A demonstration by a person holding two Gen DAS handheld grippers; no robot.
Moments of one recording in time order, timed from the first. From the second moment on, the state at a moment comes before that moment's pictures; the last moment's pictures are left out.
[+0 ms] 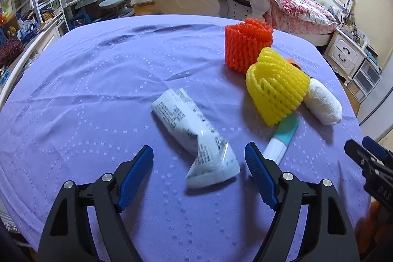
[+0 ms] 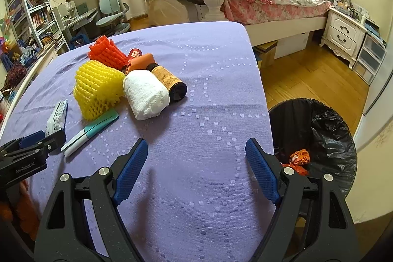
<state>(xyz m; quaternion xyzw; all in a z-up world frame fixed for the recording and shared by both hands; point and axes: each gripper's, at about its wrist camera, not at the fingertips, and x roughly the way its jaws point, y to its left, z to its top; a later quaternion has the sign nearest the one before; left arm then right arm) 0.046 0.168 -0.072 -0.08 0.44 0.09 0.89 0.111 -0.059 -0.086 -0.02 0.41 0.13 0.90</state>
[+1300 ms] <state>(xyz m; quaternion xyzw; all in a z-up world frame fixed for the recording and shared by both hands) 0.055 0.189 -0.072 -0.06 0.41 0.06 0.91 0.140 0.007 -0.078 -0.09 0.40 0.16 0.90</state>
